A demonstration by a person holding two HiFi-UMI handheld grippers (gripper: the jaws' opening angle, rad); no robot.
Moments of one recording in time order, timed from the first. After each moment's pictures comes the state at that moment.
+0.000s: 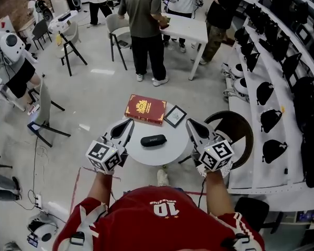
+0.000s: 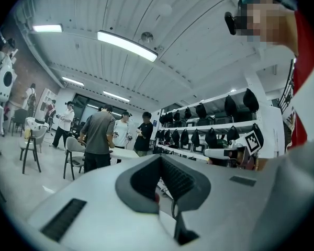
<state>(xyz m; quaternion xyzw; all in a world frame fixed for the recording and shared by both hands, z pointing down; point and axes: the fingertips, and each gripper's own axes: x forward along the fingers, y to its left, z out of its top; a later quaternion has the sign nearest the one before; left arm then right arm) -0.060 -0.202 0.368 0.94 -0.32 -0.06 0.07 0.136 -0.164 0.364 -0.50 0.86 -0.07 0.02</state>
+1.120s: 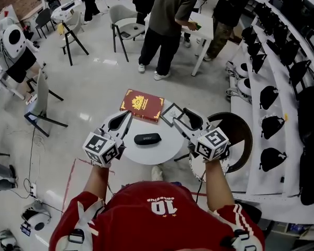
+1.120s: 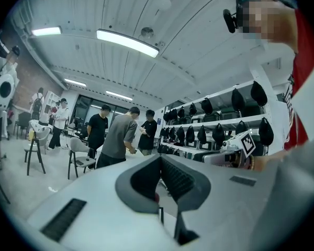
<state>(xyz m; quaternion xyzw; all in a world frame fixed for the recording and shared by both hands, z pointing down) -0.021 -0.238 0.379 0.94 -0.34 -0.04 0.06 0.148 -0.221 0.399 -0.41 0.91 -0.08 -0.04</state>
